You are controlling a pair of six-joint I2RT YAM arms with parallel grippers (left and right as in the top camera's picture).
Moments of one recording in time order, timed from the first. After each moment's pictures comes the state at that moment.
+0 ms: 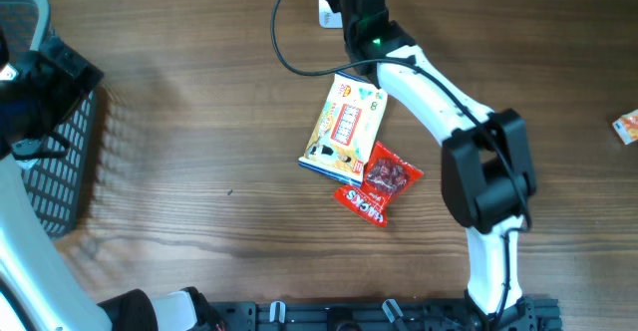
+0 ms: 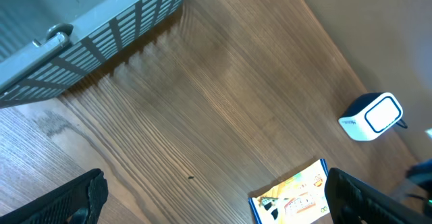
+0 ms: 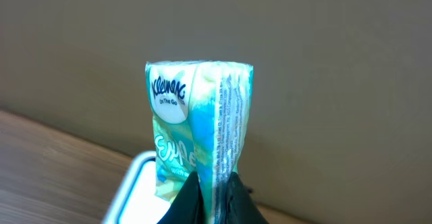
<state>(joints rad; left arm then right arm) 0.33 1.50 2.19 -1.68 0.02 -0.56 0.46 2.20 1.75 0.22 0.40 -0.35</state>
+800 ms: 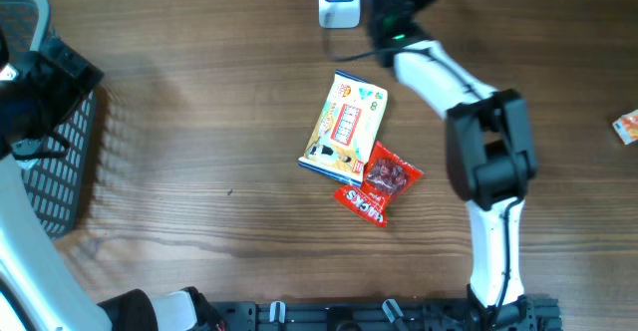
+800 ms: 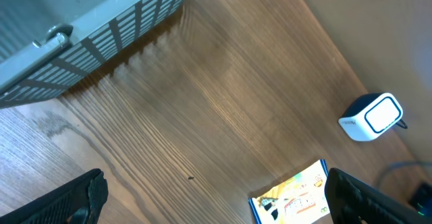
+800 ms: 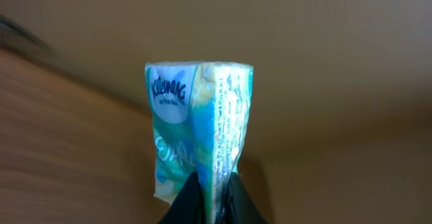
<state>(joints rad) 0.33 1.50 2.19 -1.68 0.02 -0.56 0.28 2.31 1.75 0.19 0.93 -0.77</state>
